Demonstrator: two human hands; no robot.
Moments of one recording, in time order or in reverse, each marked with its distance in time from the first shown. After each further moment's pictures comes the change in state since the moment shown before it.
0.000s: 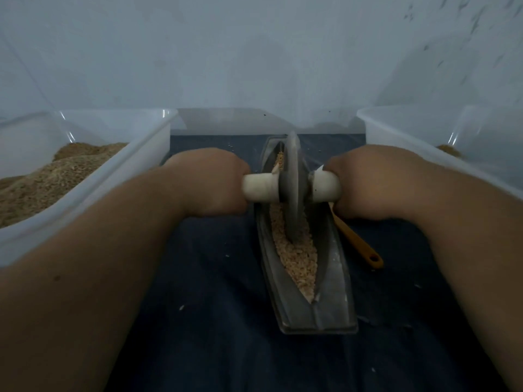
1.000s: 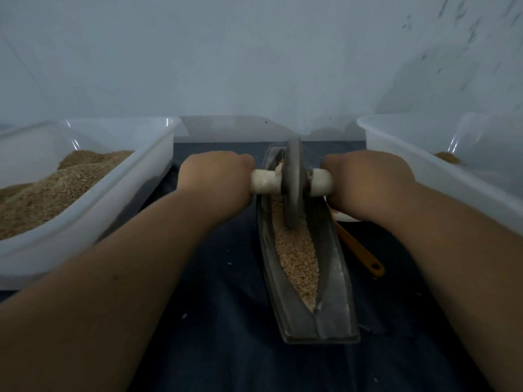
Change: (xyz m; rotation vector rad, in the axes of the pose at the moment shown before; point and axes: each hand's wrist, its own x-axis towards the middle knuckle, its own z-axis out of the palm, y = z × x) left_hand 0.020 0.005 0.024 0.141 0.341 -0.158; right_hand 0.018 0.006 0.022 -0.043 0.268 0.085
